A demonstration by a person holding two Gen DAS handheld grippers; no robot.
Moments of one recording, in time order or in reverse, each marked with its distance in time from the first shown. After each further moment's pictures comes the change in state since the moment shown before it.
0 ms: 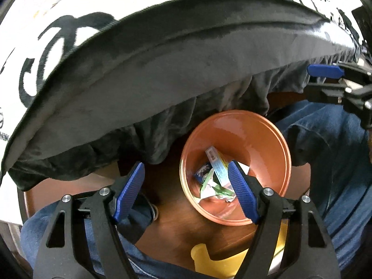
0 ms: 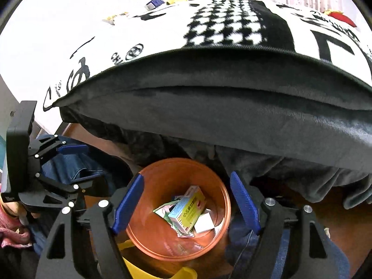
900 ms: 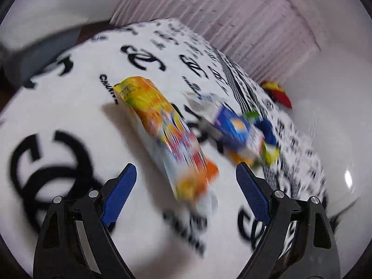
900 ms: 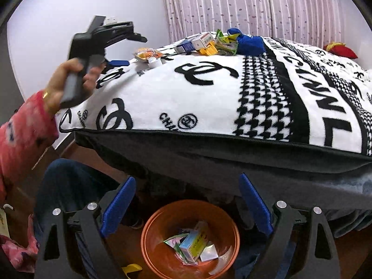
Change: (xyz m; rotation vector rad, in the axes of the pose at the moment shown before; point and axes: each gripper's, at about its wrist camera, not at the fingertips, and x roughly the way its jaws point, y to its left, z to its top) left arm -0.052 0.266 0.192 -0.777 -0.424 -0.301; right arm -0.042 0.054 0.041 -0.067 -0.186 -0.003
